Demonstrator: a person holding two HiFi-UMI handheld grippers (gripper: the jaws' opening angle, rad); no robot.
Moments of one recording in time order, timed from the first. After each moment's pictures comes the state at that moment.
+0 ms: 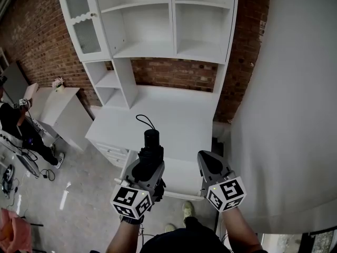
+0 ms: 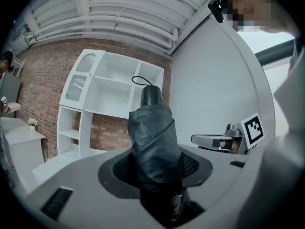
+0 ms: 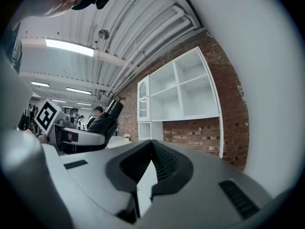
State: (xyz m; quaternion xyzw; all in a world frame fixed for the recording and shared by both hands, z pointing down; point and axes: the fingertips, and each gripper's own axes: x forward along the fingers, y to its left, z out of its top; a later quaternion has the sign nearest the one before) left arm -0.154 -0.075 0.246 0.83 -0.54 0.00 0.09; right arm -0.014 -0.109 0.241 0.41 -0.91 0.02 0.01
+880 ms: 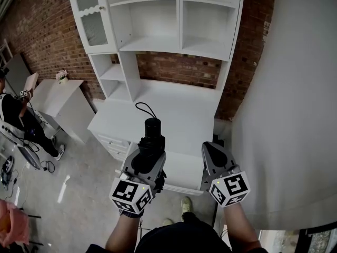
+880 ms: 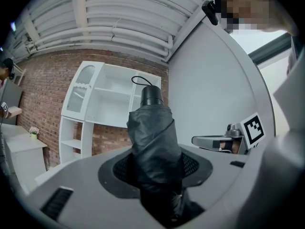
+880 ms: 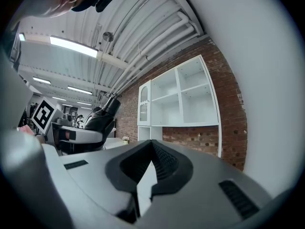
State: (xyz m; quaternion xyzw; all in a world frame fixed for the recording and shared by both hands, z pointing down) left arm -0.156 -0.056 0.213 0.83 -0.56 -0.02 0.05; right arm -0.011 -0.094 0.210 0.41 -0.91 -0.01 -0.01
